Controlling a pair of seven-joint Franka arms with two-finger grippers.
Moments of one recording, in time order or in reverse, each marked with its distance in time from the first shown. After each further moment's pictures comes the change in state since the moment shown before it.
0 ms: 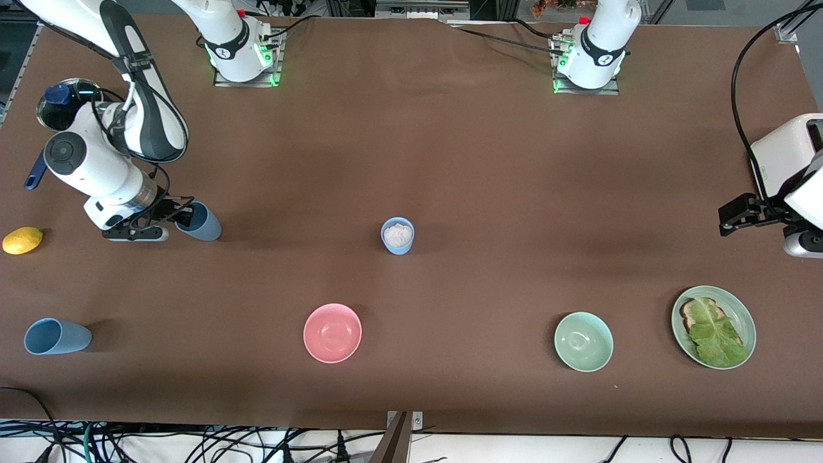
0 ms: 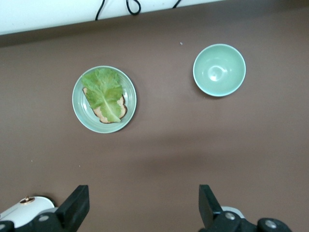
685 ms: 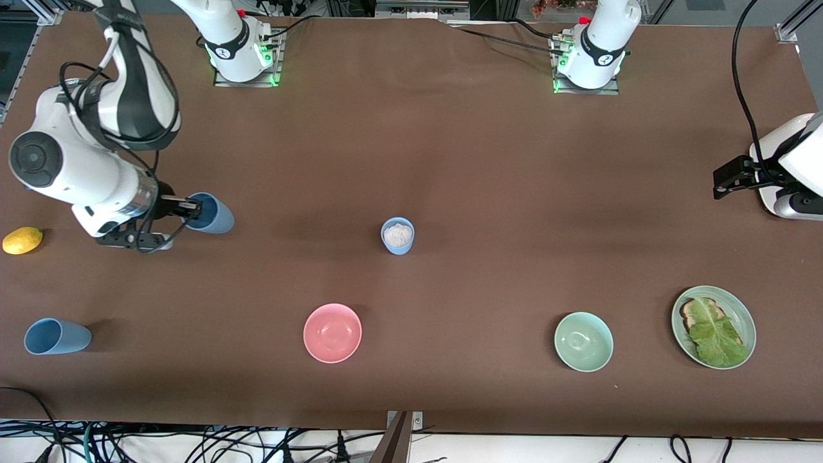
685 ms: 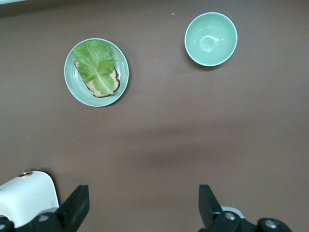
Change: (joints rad) left arm -0.008 -0.096 -0.012 -0.080 0.000 -0.080 0.001; right arm 0.045 -0.015 0.163 0.344 0.008 -0.477 0.325
